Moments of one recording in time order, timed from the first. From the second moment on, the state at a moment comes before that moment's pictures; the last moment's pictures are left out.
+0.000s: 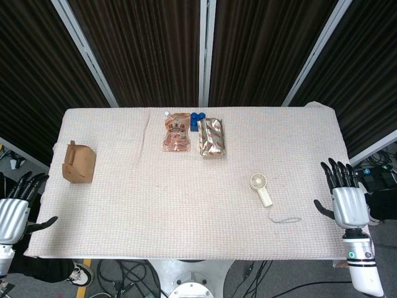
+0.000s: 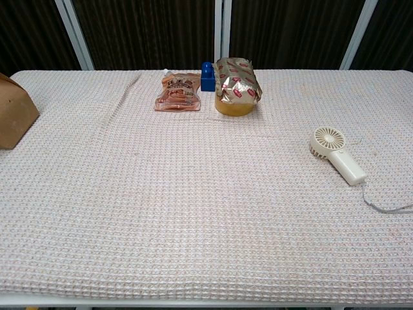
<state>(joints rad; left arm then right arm) -0.10 -1.14 -0.02 -1.49 1.60 1.55 -0.18 0.21 -1.26 0.11 -1.56 -1.42 1.45 -0.16</state>
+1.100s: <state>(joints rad) -0.09 -1.15 -0.01 -1.45 1.60 1.56 -0.20 0.28 -1.43 0.01 -1.52 -1.41 1.18 -0.46</state>
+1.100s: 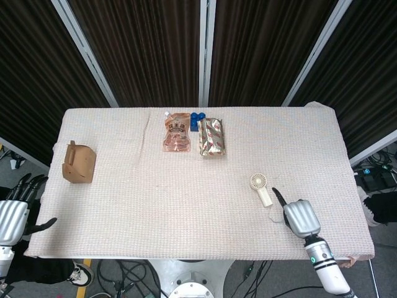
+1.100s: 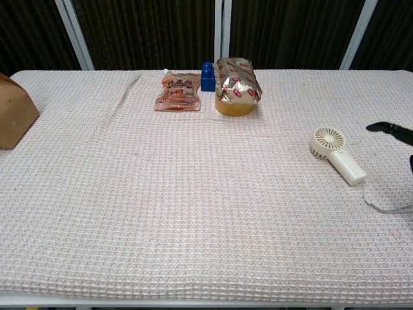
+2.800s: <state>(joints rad) -0.10 -1.15 -0.02 -1.46 1.59 1.56 -0.21 0.39 -1.49 0.03 -1.53 -1.17 1.05 -0.58</state>
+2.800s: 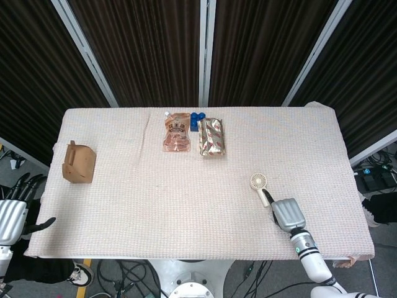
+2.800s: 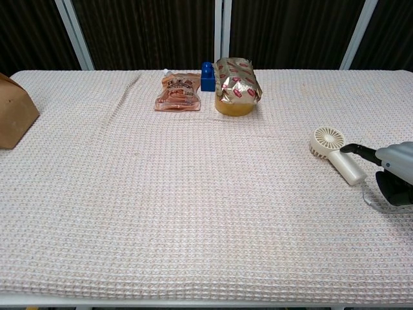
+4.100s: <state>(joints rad) -0.09 -1.13 -0.02 -1.49 1.60 1.56 -0.18 0.21 -1.23 0.06 -1.63 -1.44 1.52 -0.21</state>
